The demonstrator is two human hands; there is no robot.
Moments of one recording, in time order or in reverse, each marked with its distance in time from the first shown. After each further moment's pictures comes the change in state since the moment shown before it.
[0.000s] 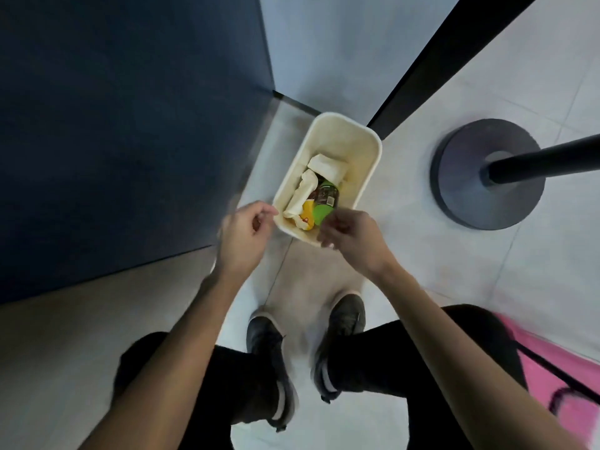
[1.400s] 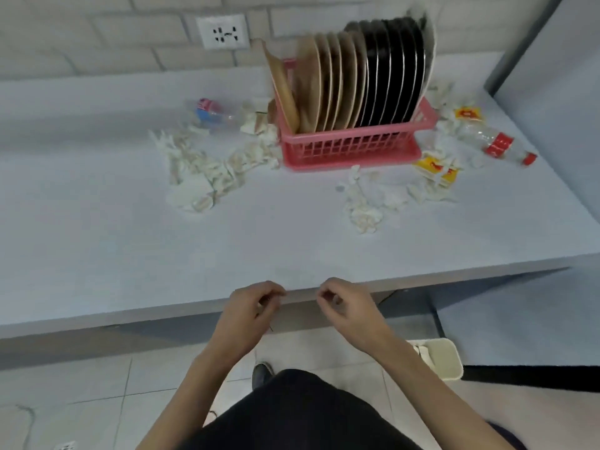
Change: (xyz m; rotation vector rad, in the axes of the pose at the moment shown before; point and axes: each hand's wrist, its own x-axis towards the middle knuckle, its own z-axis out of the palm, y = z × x) left_hand -0.600 0.187 -0.423 -0.301 0.800 -0.335; right_hand -0.498 -0.468 0.116 -0.563 -0.728 -1.080
